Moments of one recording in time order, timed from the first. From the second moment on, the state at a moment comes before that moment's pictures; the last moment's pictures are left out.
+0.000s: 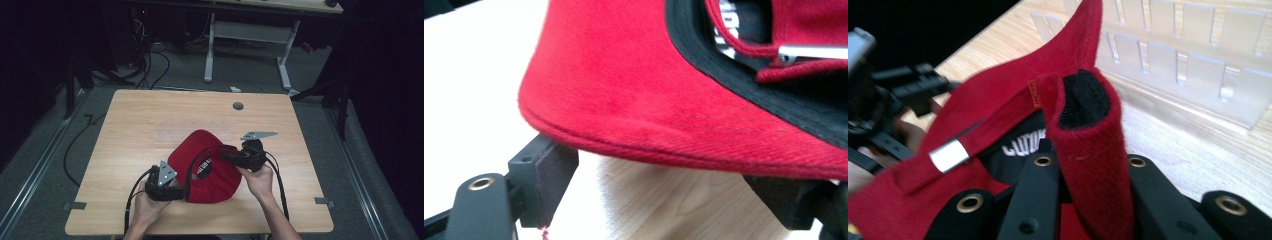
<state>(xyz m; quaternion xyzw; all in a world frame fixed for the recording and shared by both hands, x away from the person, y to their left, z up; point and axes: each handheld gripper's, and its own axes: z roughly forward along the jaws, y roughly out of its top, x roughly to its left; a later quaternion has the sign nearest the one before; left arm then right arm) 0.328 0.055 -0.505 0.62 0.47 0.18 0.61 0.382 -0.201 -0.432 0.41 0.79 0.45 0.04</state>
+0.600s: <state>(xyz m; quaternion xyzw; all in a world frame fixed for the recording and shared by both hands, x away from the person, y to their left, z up) 0.326 0.058 -0.493 0.63 0.42 0.24 0.60 0.373 -0.204 -0.444 0.42 0.81 0.41 0.03</state>
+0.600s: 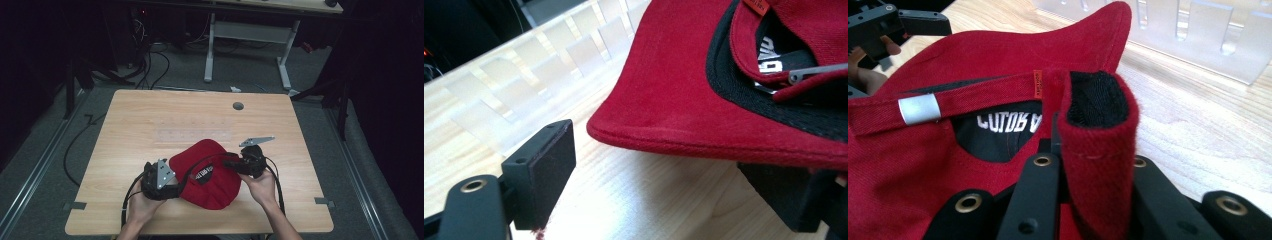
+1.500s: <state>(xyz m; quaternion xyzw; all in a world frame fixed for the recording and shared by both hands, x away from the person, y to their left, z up) 0.318 0.043 -0.500 0.69 0.37 0.23 0.58 0.379 -0.198 -0.449 0.40 0.81 0.42 -0.06</state>
